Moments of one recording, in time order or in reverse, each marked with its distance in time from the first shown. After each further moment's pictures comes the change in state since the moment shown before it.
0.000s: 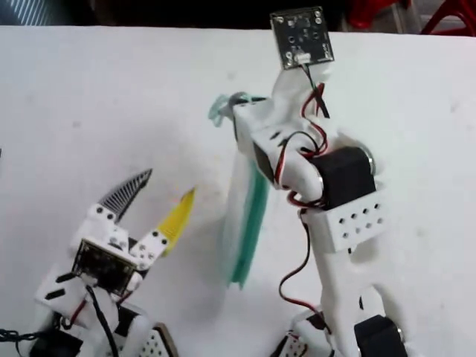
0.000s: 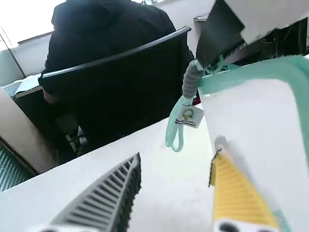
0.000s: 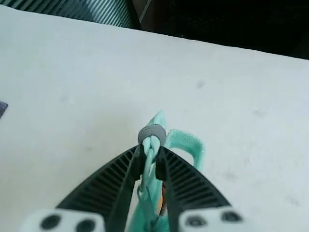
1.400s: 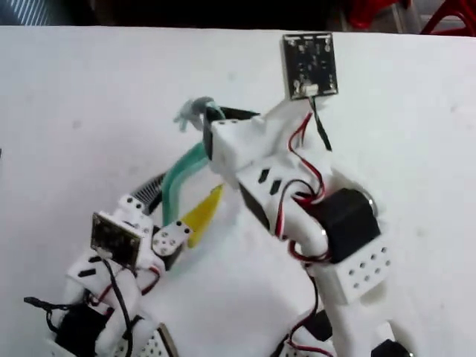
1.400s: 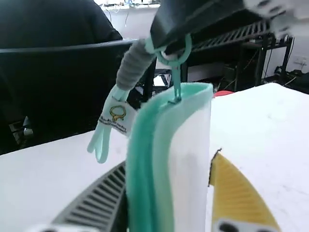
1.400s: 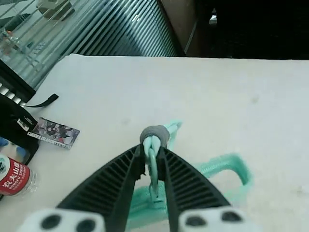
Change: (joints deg) left arm 6.9 0.0 12.3 -12.9 13.1; right arm -9.7 -11.3 7.6 -6.0 -9.8
